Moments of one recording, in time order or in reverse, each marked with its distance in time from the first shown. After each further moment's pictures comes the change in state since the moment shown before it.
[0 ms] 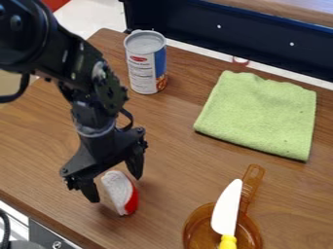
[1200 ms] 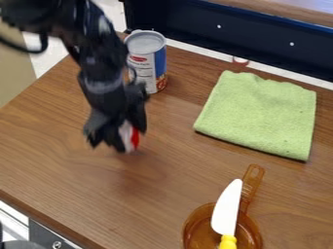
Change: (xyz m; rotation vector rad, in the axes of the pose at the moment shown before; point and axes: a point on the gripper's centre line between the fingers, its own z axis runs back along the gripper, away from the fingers) arm 0.063 -0.043 0.015 -0.106 0.029 0.377
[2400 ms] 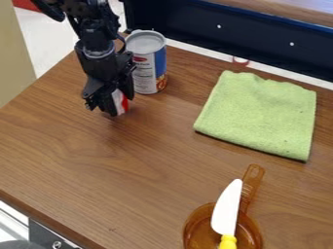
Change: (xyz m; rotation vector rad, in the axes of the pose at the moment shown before) arm 0.053 -0.042 -0.029 0.031 -0.068 -0.014
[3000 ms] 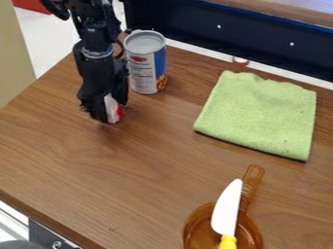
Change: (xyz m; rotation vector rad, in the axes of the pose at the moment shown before) arm 0.005 0.007 -0.007 0.133 -0.014 0.069
